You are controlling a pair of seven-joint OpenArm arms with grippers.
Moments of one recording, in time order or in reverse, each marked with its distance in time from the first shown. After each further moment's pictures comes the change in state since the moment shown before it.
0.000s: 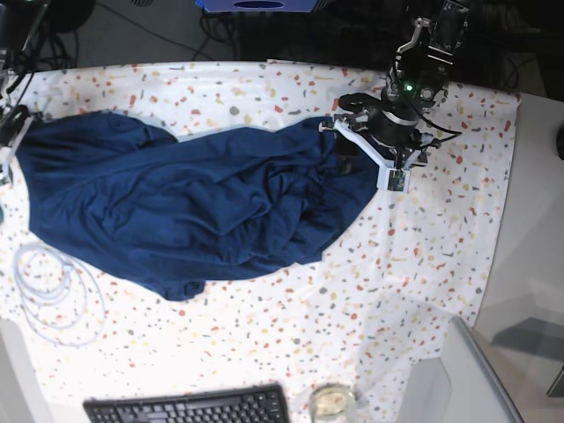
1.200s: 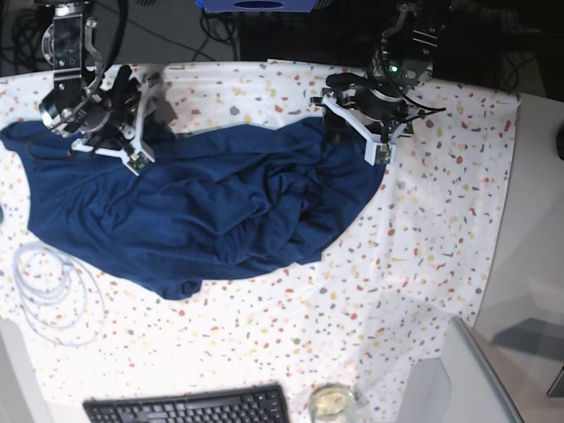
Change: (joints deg) left arm 1.8 2.9 0.4 -5.2 0.1 0.0 0.1; right arm -8.5 -10.1 -23.7 14.7 7.4 9.8 0.3
